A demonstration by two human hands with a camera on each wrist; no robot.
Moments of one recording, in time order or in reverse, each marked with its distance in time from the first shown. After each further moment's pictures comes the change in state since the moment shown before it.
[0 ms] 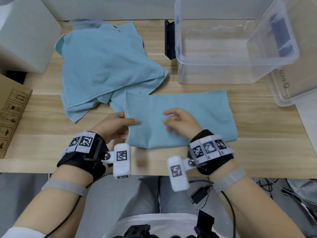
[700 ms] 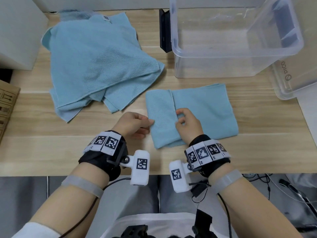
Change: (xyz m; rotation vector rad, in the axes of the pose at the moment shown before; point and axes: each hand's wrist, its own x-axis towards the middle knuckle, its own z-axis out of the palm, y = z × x) left_hand 0.021 0.001 0.048 0.078 0.028 -0.016; right_hand 0.009 0.041 -0.008 -0.268 0.270 -0.036
